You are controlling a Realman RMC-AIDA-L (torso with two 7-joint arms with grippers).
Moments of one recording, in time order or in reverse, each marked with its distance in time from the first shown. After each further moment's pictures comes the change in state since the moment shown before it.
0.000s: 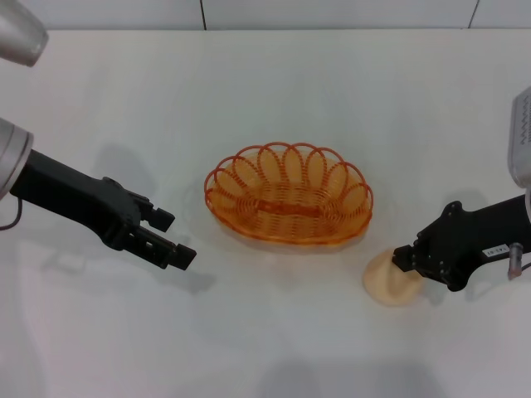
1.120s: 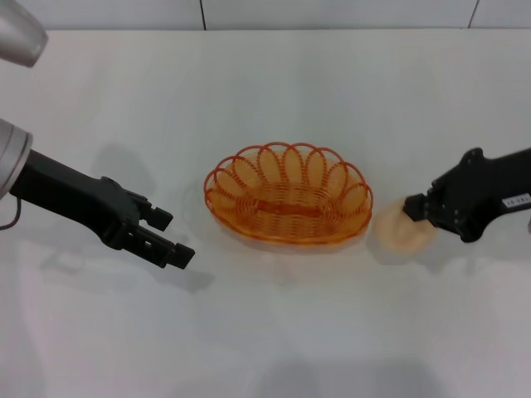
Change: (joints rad) left arm 0.002 0.000 0.000 0.000 0.005 -0.008 0.003; right arm -0.001 -0.001 0.081 -0.218 -0.028 -0.087 0.124
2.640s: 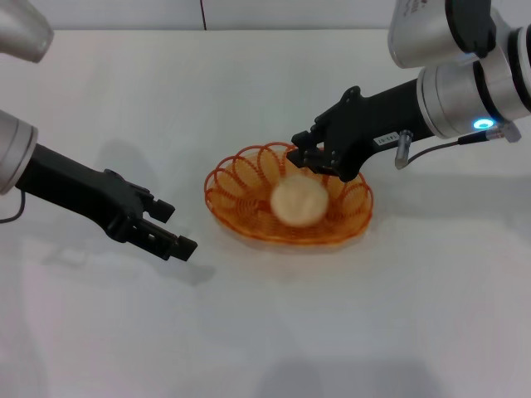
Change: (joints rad) left arm -0.009 -0.002 0.006 0.000 0.006 -0.028 0.010; right arm 0.263 0.012 -0.184 0.191 0.067 0.276 0.024
